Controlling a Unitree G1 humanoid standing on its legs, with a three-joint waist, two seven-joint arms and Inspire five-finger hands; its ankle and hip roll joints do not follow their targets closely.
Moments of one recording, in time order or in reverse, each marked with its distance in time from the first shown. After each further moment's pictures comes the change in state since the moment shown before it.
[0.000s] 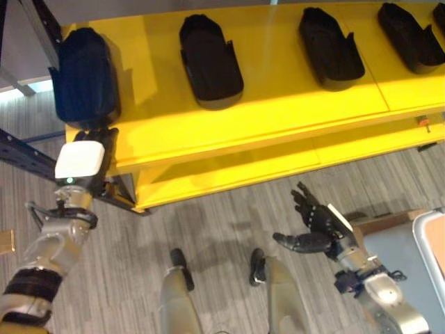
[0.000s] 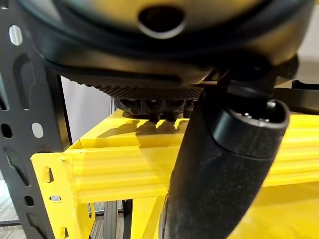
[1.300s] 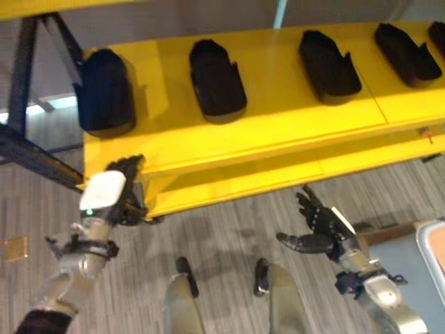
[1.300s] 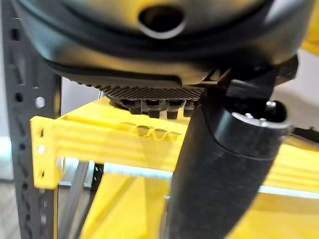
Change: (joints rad) left arm 0.401 -0.203 0.131 -0.355 -0.162 -0.113 -0.066; right arm -0.005 0.032 -0.013 0.044 -0.017 -0.001 -0.006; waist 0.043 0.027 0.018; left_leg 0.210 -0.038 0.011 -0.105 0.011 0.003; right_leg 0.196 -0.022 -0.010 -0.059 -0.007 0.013
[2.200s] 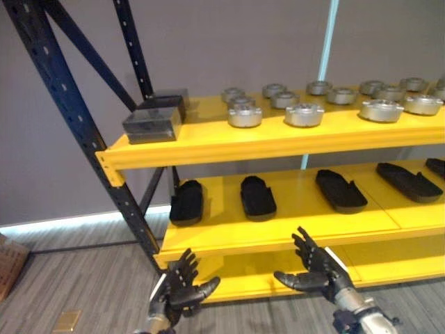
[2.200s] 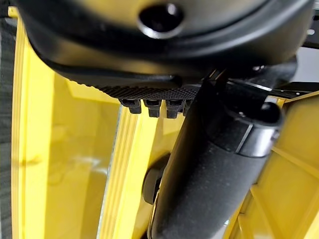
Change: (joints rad) left arm 0.416 -0.390 -0.176 -0.009 -1.104 -0.060 -0.389; right arm 0.204 0.094 0.017 0.074 -0.008 -0.002 0.061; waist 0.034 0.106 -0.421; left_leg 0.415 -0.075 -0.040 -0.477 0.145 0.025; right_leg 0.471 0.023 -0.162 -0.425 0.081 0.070
